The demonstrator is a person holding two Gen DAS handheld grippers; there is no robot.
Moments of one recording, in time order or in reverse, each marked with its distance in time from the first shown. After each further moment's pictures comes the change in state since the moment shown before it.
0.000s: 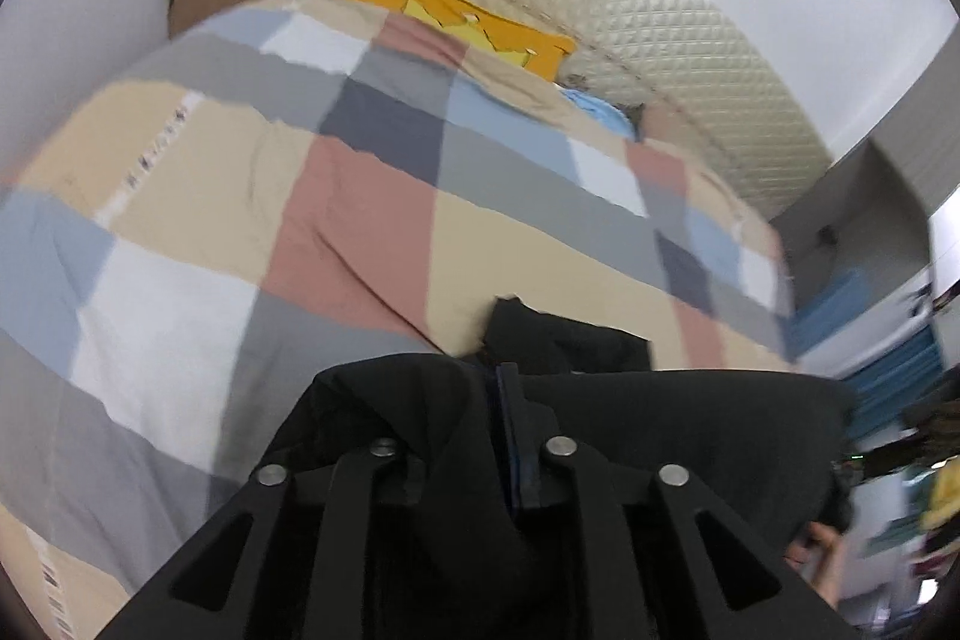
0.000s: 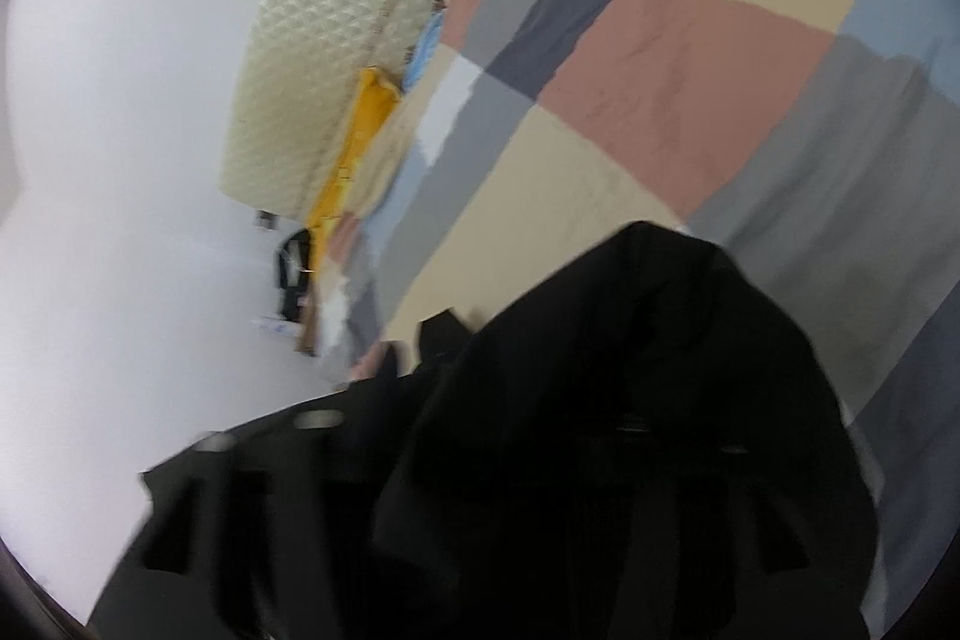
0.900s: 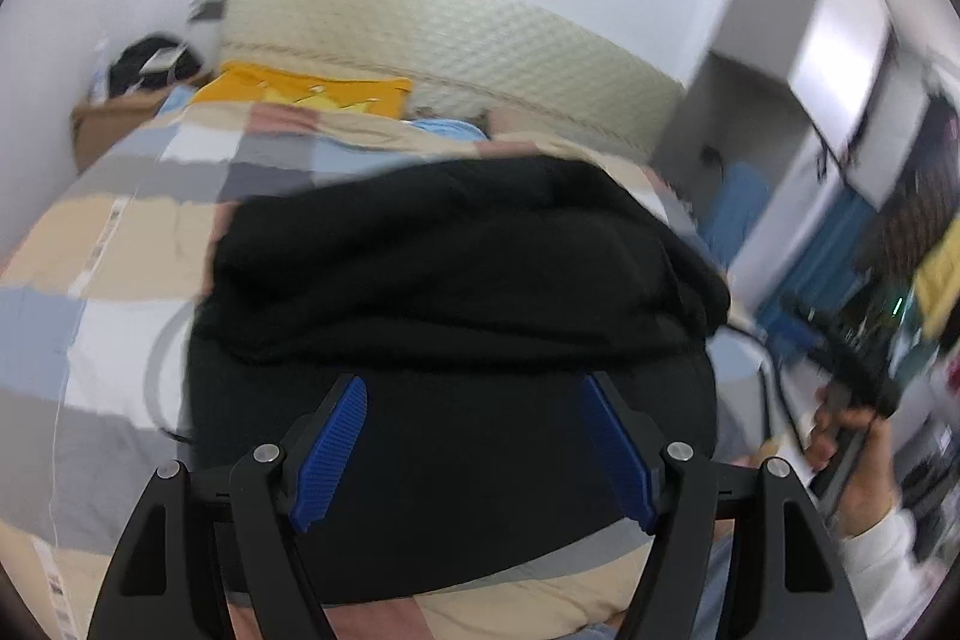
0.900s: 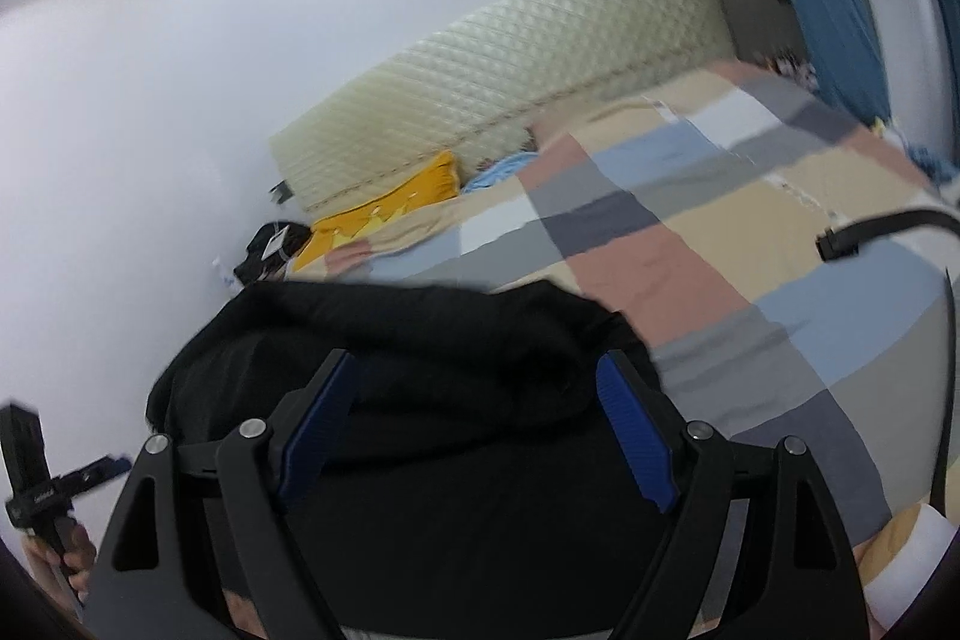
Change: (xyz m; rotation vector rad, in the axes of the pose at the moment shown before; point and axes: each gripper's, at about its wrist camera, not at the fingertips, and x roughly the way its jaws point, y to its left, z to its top) left arm -0.075 -0.078 -0.155 0.427 -0.172 -0.093; right arm -0.137 0.095 -0.116 -0.644 -0.305 -0.180
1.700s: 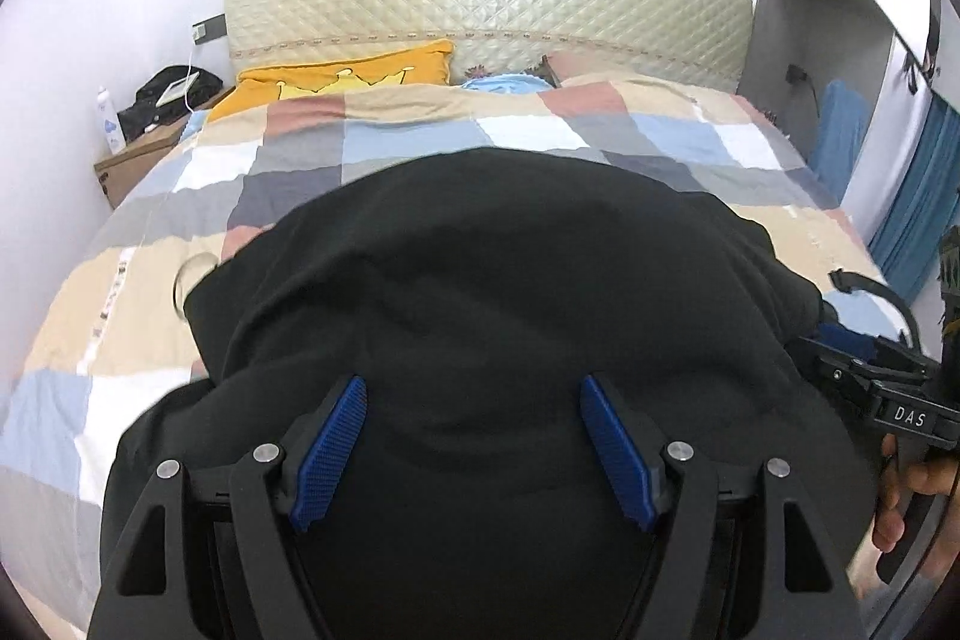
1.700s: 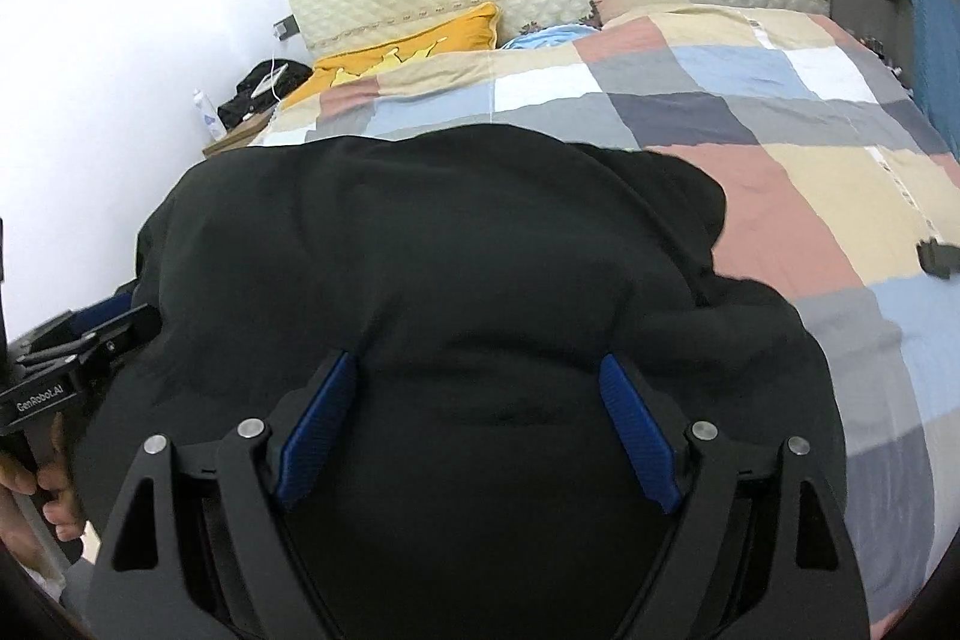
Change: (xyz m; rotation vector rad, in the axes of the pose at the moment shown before) left arm 0.160 -0.013 0.045 0.099 0.095 0.269; right arm 0.181 0.035 -0.024 -0.183 0.318 -0.033
